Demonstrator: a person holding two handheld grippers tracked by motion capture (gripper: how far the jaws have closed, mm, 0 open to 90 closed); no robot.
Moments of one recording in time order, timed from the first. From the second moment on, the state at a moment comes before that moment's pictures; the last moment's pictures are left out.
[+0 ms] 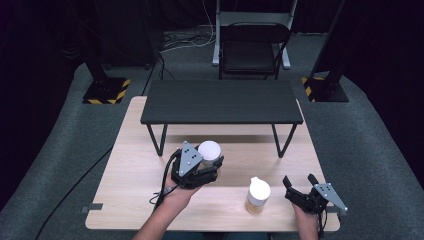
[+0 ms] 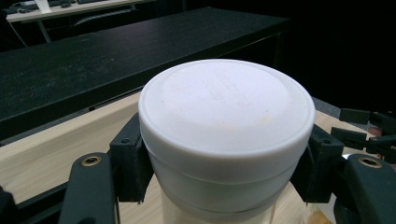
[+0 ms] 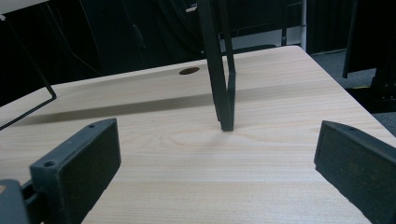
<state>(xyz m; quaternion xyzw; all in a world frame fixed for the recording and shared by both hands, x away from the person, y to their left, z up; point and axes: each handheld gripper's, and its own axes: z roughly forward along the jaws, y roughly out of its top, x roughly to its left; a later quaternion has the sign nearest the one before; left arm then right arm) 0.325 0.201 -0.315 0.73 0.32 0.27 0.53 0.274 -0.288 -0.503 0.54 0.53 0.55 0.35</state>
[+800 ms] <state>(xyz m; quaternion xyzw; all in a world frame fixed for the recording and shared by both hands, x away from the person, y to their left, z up) 0.341 0.192 -0.281 0.72 0.33 0.28 0.54 0.274 -0.290 -0.504 0.55 0.53 0.55 0.35</state>
